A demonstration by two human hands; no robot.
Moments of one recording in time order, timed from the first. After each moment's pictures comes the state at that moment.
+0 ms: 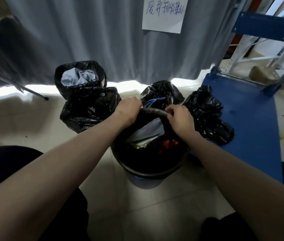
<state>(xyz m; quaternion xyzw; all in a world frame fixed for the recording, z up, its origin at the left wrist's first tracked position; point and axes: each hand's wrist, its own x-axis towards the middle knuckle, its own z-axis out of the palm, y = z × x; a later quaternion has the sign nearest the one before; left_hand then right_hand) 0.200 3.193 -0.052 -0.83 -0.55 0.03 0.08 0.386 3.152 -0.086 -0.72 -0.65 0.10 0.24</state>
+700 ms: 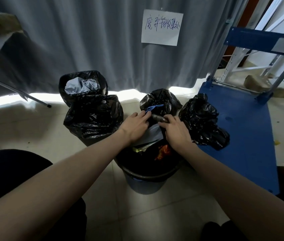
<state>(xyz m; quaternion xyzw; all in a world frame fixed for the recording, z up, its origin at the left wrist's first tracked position) 0.203 3.160 -0.074 -0.90 -0.39 0.06 0.18 0.384 3.126 -0.095 -0.63 -0.77 -0.03 0.07</state>
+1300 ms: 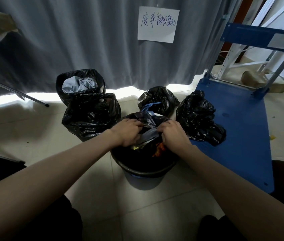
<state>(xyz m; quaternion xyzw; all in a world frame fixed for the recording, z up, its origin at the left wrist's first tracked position) 0.181 3.148 -0.076 -0.92 -0.37 0.08 0.07 0.386 3.105 -0.097 -0.59 -0.80 0.00 0.10</state>
